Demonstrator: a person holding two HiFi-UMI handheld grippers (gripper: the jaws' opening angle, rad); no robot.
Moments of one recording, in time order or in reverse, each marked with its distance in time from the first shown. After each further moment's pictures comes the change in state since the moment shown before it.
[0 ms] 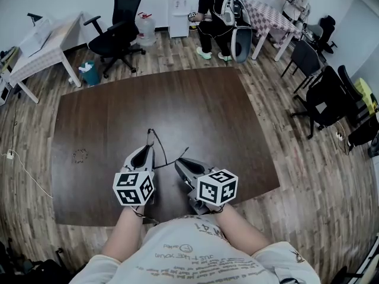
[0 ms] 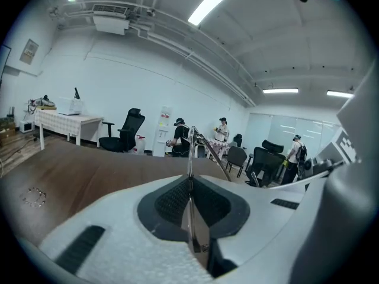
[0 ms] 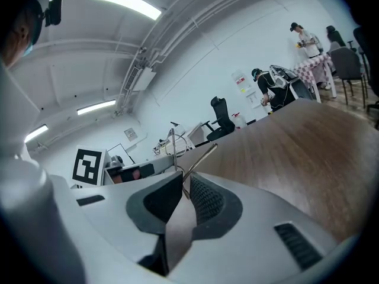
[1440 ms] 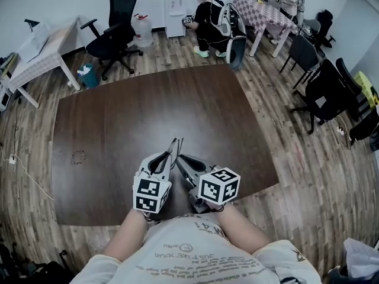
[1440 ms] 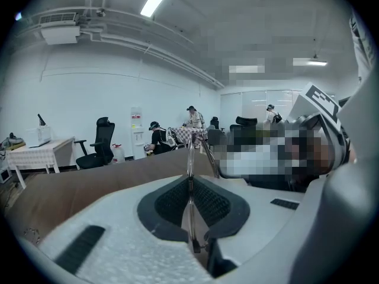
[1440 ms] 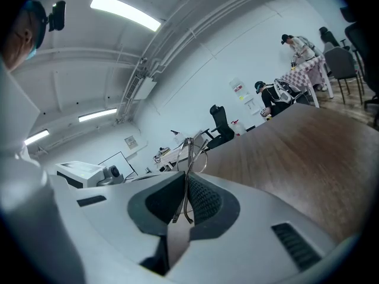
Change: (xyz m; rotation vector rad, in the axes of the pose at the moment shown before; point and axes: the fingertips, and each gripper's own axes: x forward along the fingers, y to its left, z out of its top) left arm 0.007 -0.085 -0.029 0.314 0.075 -0.161; right arm -0.024 -0.005 0.011 0.015 -0.088 0.010
